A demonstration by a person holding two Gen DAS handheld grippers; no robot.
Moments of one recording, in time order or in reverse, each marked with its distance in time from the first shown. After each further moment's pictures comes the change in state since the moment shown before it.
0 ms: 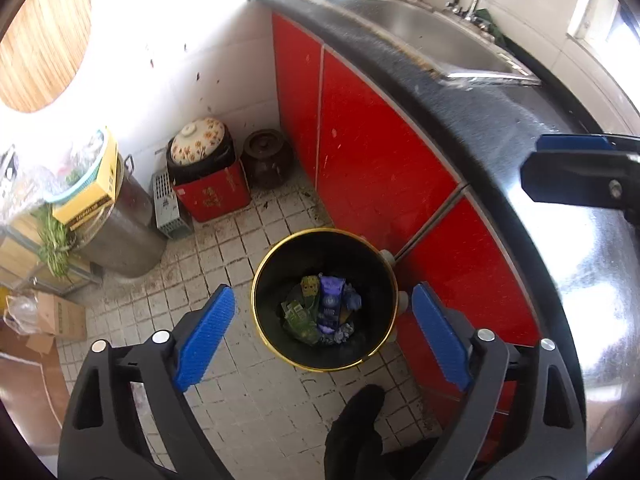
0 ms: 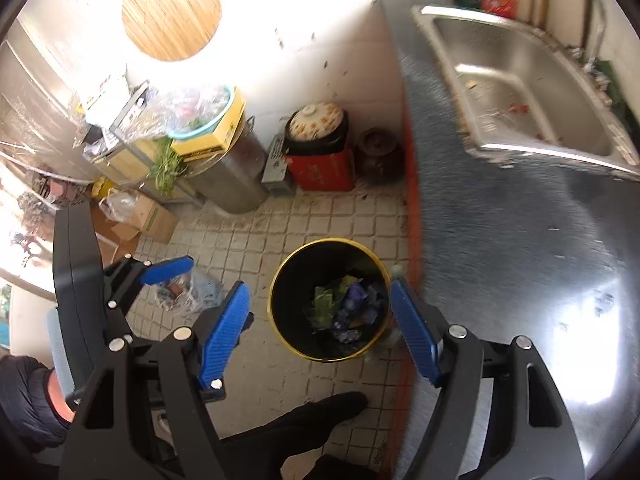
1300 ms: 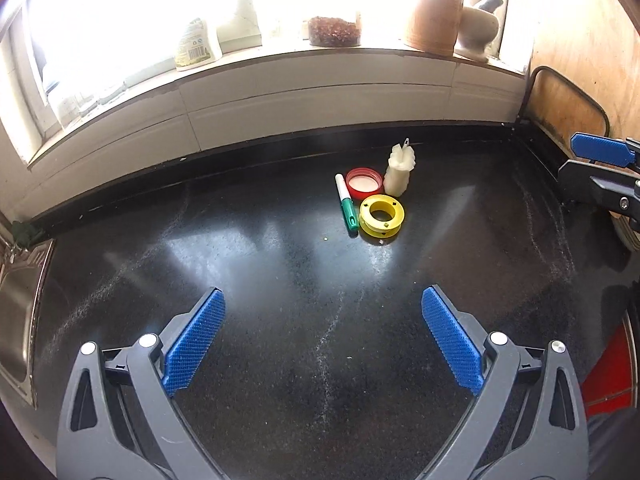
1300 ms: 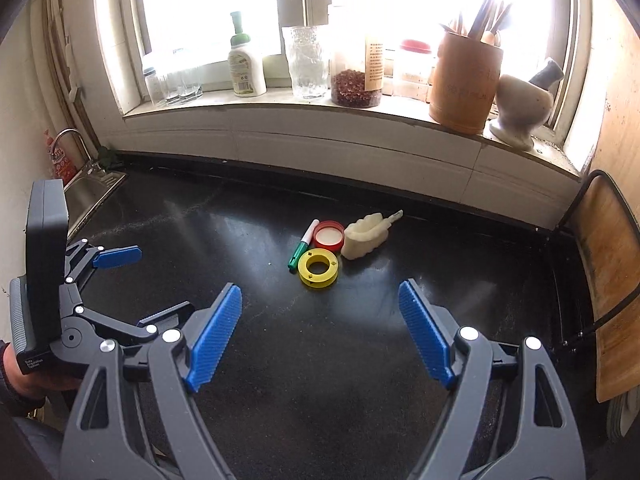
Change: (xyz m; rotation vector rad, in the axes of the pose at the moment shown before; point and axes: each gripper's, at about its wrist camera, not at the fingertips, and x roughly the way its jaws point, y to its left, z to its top) left arm -0.181 -0.508 -0.142 1.137 -0.162 -0.670; right arm -0.386 -0.109 -0.506 1.010 -0.442 -0.897
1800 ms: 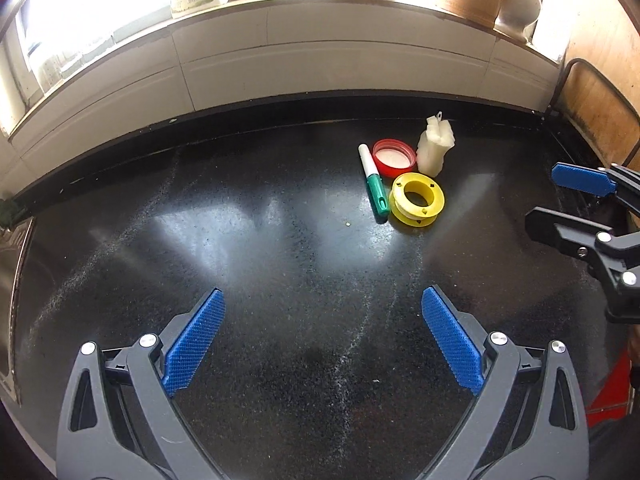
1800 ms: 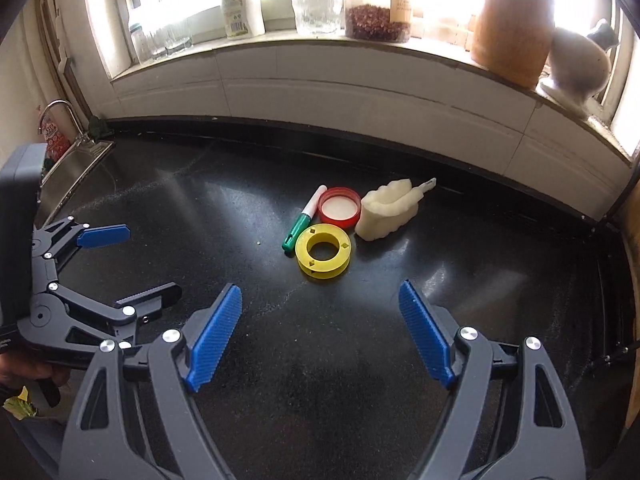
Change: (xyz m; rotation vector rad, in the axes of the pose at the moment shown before) left arm 0.071 0.032 0.002 -0.050 0.095 -0.011; right arm 0.112 -0.001 -0.010 -0.028 0.120 0.036
